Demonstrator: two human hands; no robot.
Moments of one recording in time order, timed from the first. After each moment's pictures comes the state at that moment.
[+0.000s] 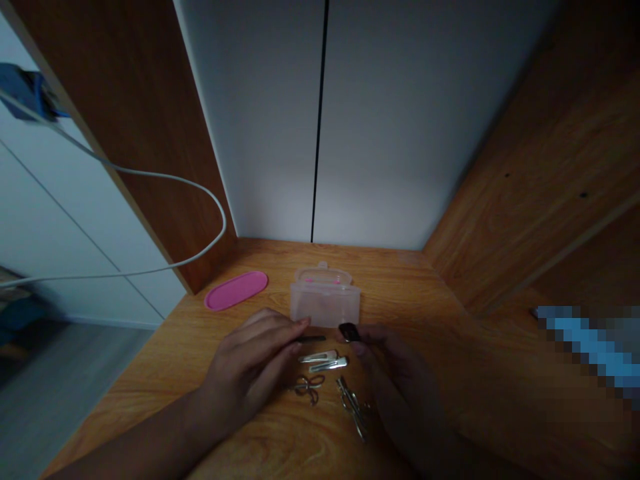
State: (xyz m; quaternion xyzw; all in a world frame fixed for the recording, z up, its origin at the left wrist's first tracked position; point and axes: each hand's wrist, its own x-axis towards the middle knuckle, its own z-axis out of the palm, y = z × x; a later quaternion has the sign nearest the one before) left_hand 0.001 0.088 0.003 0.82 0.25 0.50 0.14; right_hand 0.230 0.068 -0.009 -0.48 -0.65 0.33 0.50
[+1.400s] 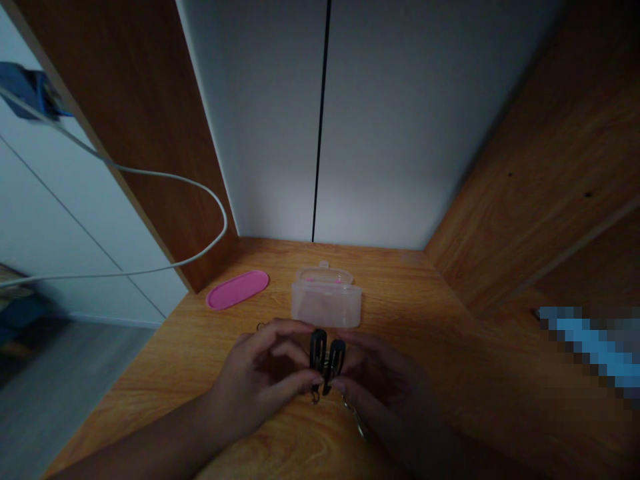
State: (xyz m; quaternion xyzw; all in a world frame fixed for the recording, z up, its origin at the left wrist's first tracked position) left_hand 0.013 0.077 -0.006 0.74 0.31 0.50 0.33; right_hand 0.223 0.064 -0.008 -0.33 -0.66 0.44 0.50
